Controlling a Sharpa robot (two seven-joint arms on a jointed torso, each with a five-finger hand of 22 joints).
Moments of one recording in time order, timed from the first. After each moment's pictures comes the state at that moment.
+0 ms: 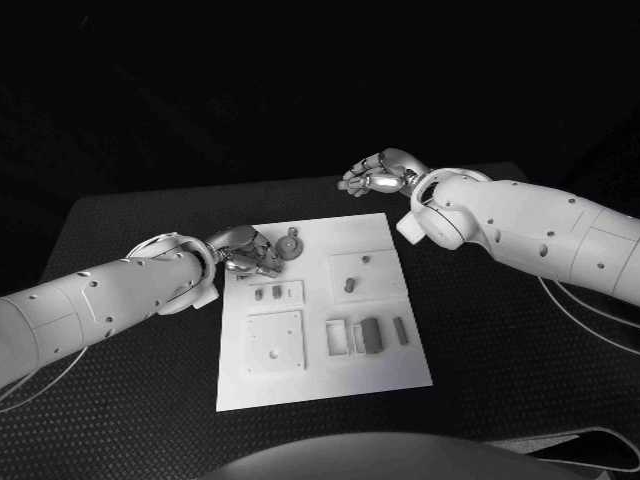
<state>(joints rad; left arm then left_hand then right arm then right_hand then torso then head) 1.17 -0.57 -0.22 1.02 -1.04 -0.14 0.24 1.15 -0.02 0.50 -0.25 0.06 0.96 0.11 0.25 0.45 0.82 0.00 1.40 0.80 1.11 -0.11 1.59 0.70 0.05 1.35 -0.21 0.60 1.31 1.22 -0.62 -0.01 1.16 -0.73 -0.27 0.04 0.98 -0.08 0.54 -0.17 0.05 0.68 0.18 0.21 0.54 0.94 0.20 0.21 0.08 0.67 0.22 0.42 0.37 0.11 0.39 0.21 0.19 1.21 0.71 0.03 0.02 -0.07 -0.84</state>
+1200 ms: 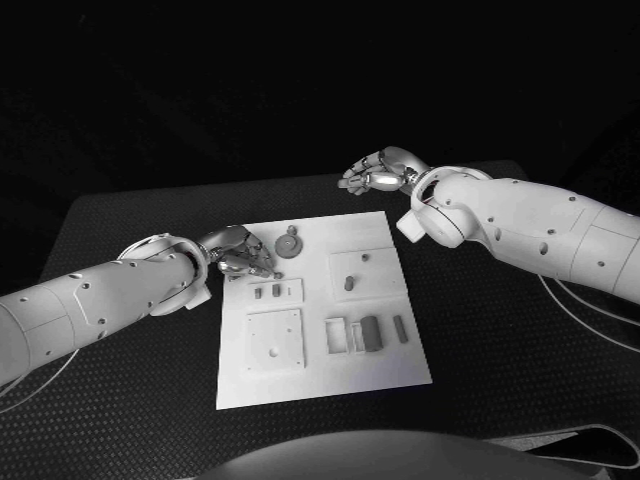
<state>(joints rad) 1.16 -0.59 -0.22 1.02 -1.05 -0.14 0.24 1.15 -0.02 0.50 -0.26 0.06 0.96 0.10 0.25 0.45 0.81 0.00 1.40 0.80 1.11 -0.11 1.59 0.70 0.05 1.35 -0.21 0.60 1.31 1.22 -0.63 -0.01 1.16 -0.73 -0.27 0.04 0.98 -0.08 0.54 -0.17 0.05 0.68 0.18 0.21 0.54 0.94 0.20 0.21 0.08 0.67 0.22 0.42 0.37 0.11 0.39 0.21 0.19 1.21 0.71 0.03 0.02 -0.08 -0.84</state>
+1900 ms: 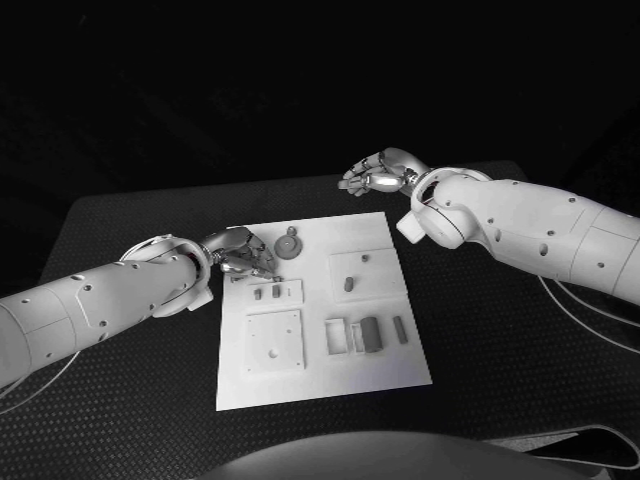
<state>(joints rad) 1.16 -0.59 -0.22 1.04 -1.06 -0.15 0.23 1.12 -0.05 0.48 -0.27 0.06 0.95 0.11 0.25 0.45 0.82 0.00 1.40 0.79 1.12 -0.10 1.59 0.70 0.05 1.35 -0.21 0.60 1.31 1.21 -0.63 -0.01 1.16 -0.73 -0.27 0.04 0.98 -0.08 0.54 -0.17 0.05 0.68 0.18 0.21 0.54 0.94 0.20 0.21 0.08 0.67 0.22 0.42 0.37 0.11 0.39 0.21 0.19 1.21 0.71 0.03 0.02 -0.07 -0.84</state>
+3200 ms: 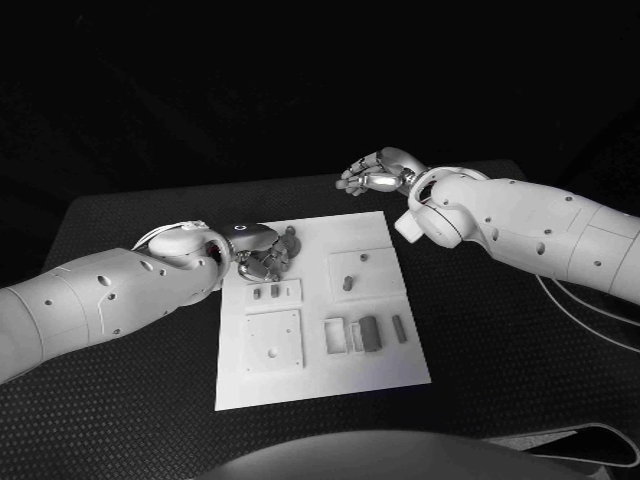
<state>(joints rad) 1.20 -0.55 -0.19 1.11 -1.54 -0.14 0.17 1.25 -0.09 0.58 -0.29 0.06 0.96 0.11 0.27 0.45 0.79 0.00 1.37 0.75 1.09 -0.11 1.56 0.70 0.06 1.32 -0.20 0.59 1.31 1.21 -0.62 -0.01 1.16 -0.73 -0.27 0.04 0.98 -0.08 0.53 -0.16 0.05 0.68 0.18 0.21 0.53 0.94 0.19 0.20 0.08 0.67 0.22 0.42 0.37 0.11 0.39 0.21 0.19 1.21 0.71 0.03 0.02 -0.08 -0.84</state>
